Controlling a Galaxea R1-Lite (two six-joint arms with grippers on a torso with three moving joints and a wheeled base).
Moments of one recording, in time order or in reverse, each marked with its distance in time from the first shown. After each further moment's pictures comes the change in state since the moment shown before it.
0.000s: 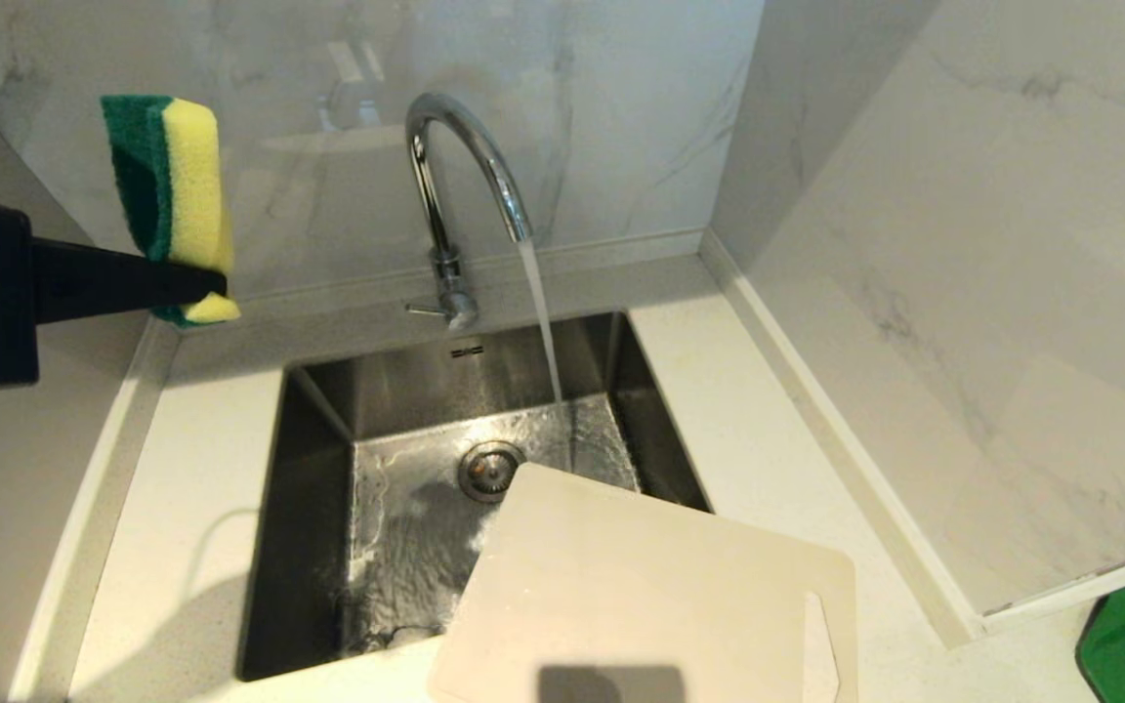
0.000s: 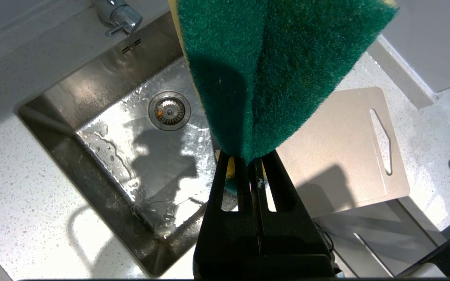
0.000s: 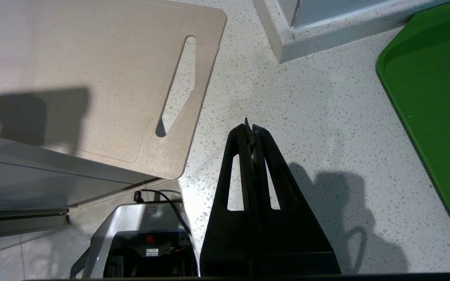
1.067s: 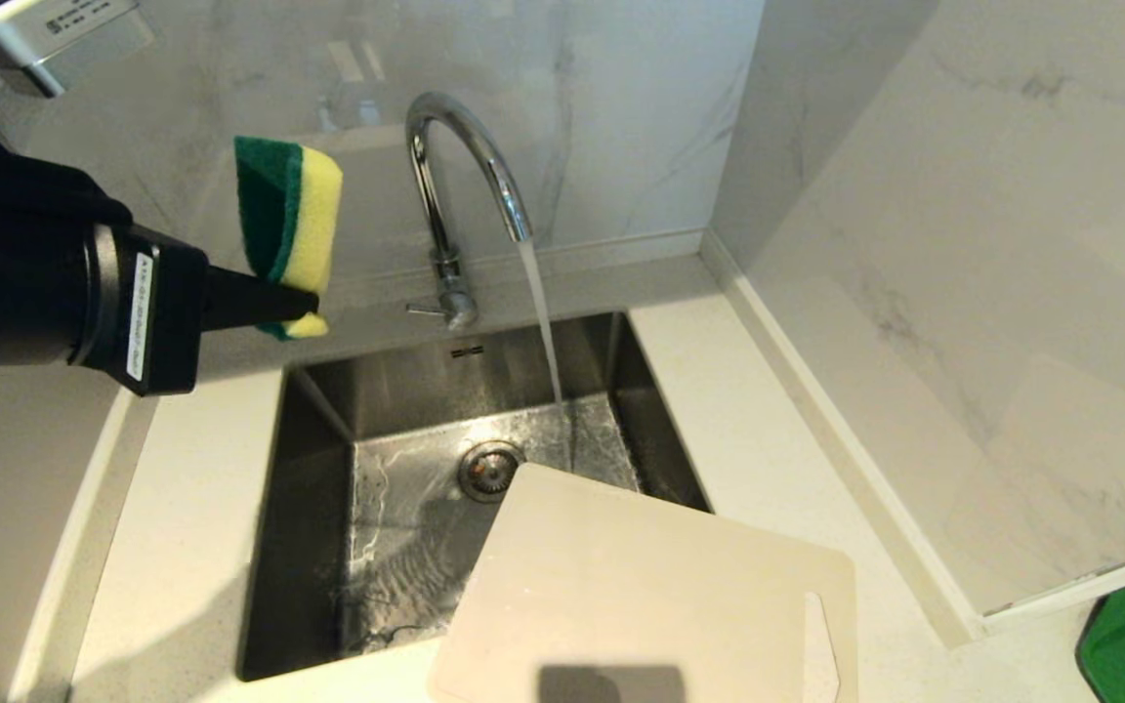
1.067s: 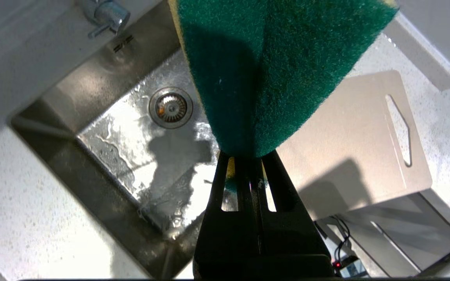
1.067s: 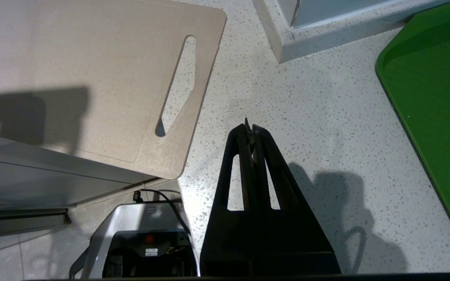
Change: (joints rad) left arm 0.000 0.129 -0.066 -0.002 -0.002 0.053; right arm 0.000 -0.001 0.000 0.006 0.000 -0.001
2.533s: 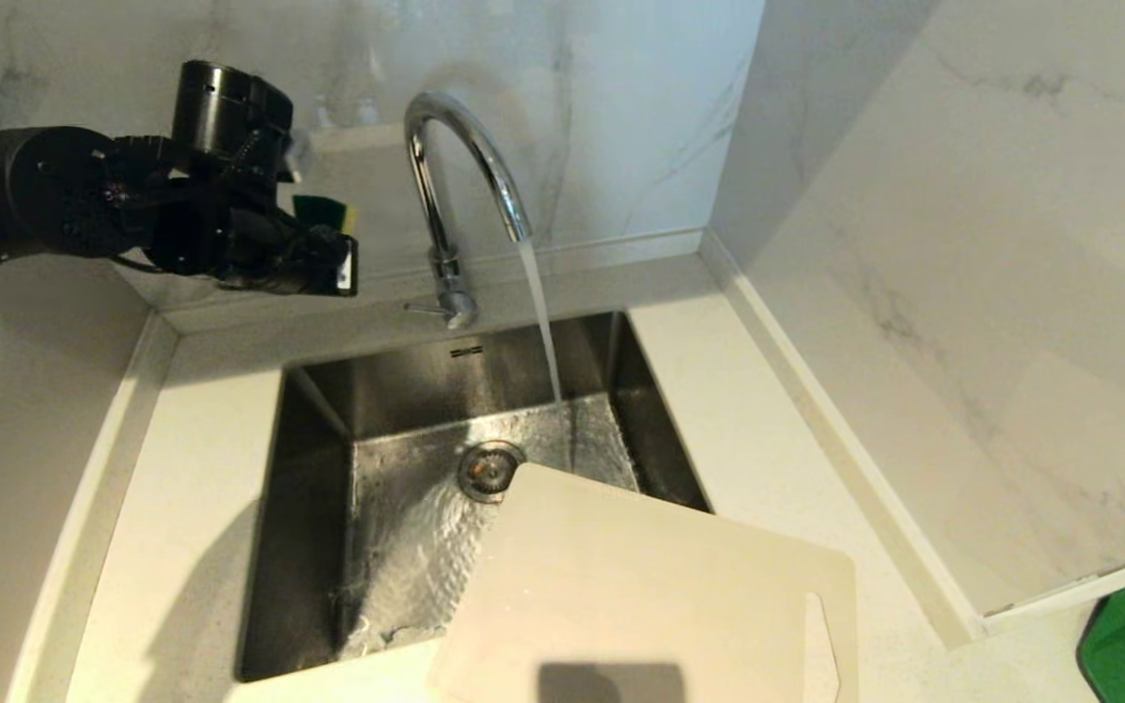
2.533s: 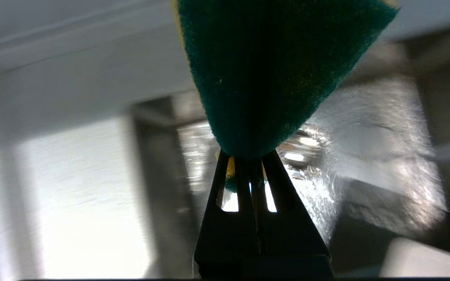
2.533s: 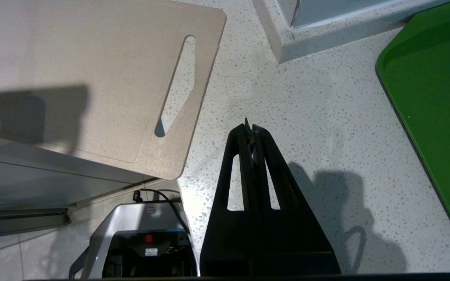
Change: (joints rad) left arm 0.492 0.583 -0.480 -0.022 0.126 -0.094; right arm 0.000 0.000 0.000 0.001 0.000 0.000
